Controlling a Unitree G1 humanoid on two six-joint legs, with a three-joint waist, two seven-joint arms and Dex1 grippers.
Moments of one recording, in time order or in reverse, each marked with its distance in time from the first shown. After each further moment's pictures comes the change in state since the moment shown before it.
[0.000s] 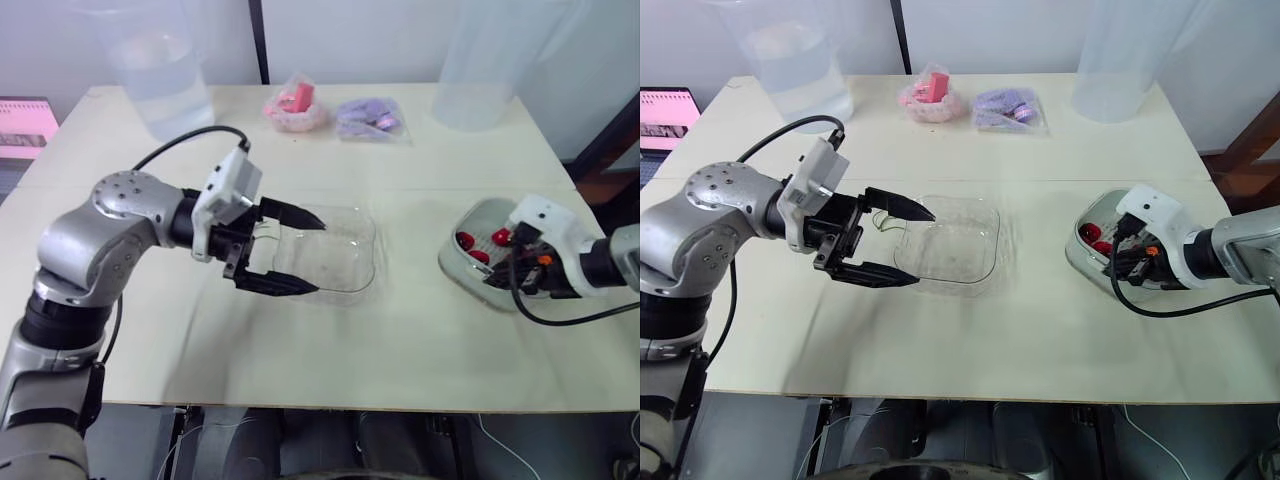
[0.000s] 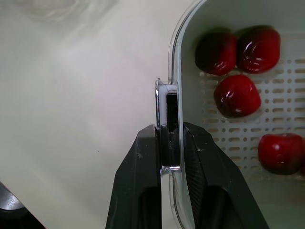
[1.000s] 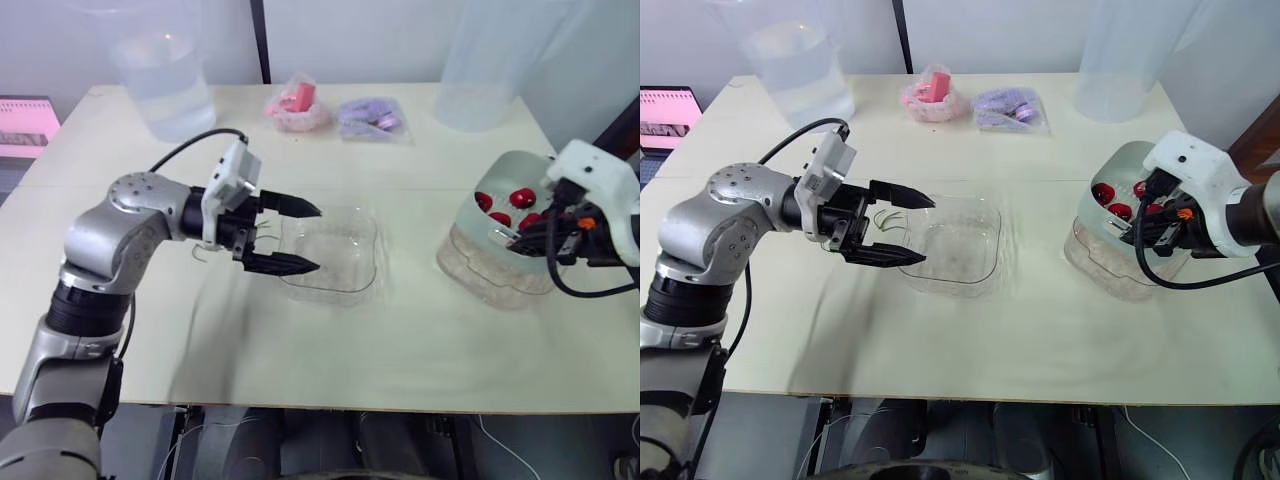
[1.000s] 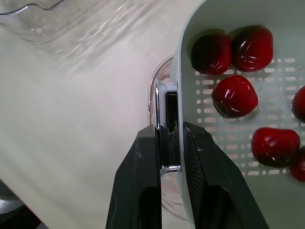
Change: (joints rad) left arm -0.033 -0.081 -0.008 0.151 0.072 -0.063 -0.018; right arm -0.134 -0.132 -0.064 -0.030 0.048 0.039 0.044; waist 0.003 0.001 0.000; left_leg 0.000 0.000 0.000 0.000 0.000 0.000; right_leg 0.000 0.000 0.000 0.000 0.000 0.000
